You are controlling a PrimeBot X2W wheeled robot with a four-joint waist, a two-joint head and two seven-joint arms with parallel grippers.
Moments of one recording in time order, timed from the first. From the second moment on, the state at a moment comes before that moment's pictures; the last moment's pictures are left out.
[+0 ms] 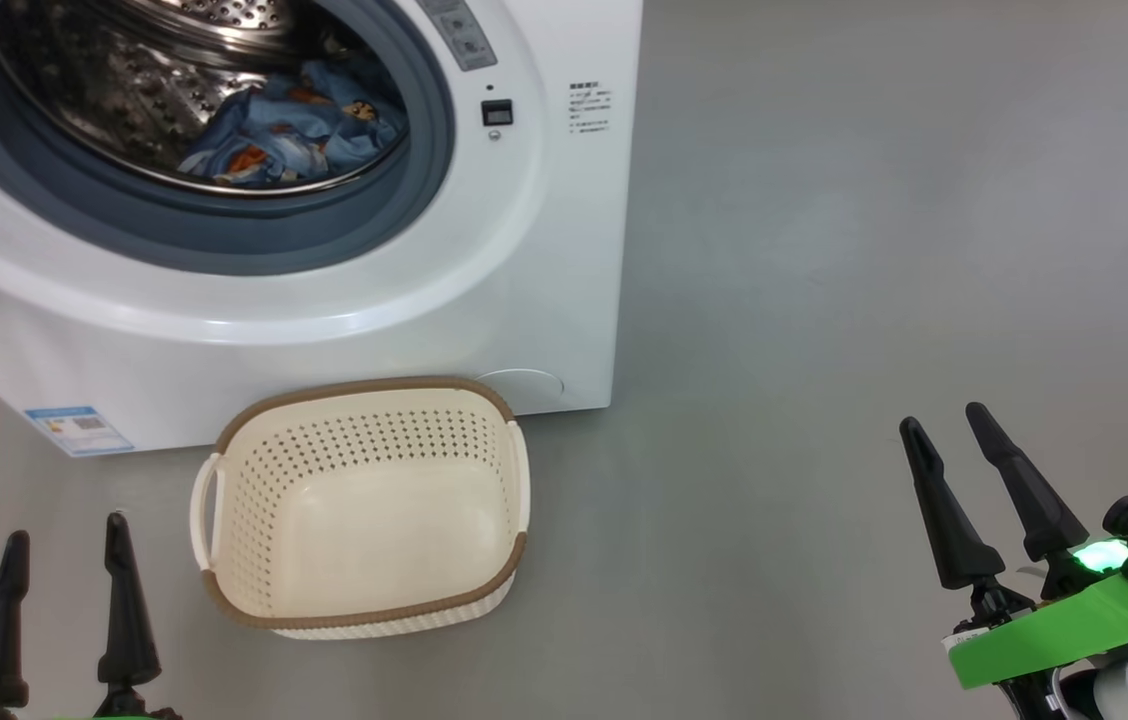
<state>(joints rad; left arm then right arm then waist) -0.03 0.06 0.21 0.14 -0.19 -0.13 -0.26 -0.07 -0.32 0.23 0.03 0.62 0.12 -0.25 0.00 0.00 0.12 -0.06</state>
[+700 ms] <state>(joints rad) -0.03 0.04 0.25 0.14 -0.20 -0.13 -0.26 -0.07 -0.36 0.26 0.03 0.62 0.12 -0.25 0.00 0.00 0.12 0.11</state>
